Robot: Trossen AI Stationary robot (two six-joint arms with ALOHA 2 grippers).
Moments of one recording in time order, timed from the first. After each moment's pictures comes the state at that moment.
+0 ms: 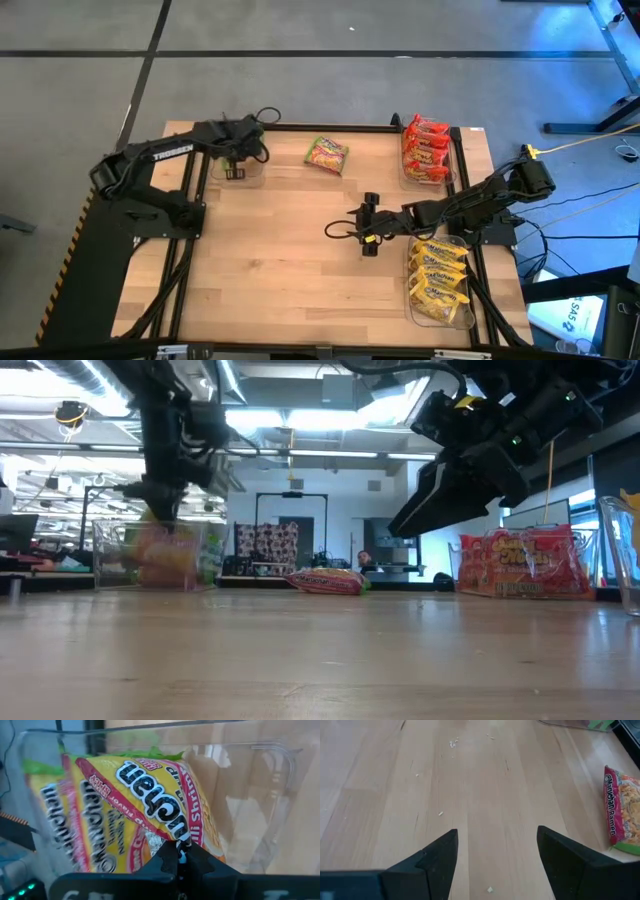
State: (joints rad) left arm 0.67 1.32 0.93 -0.88 -0.35 0.60; right arm 0.21 1.50 0.65 0.16 0.33 -0.01
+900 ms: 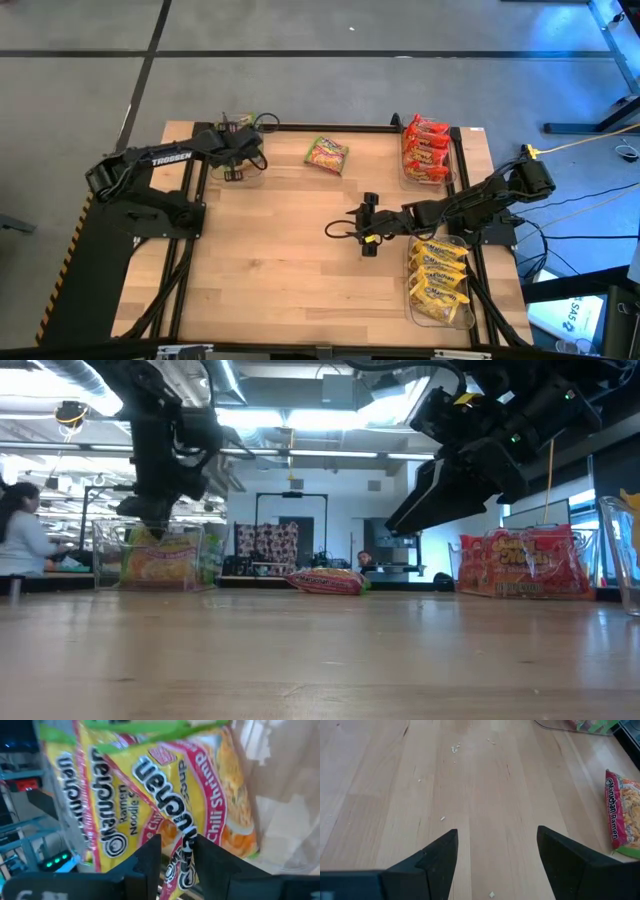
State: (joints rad) left arm 0.63 1.29 0.80 -0.77 -0.54 0.55; right arm 0.21 1.50 0.65 0.18 0.32 -0.01
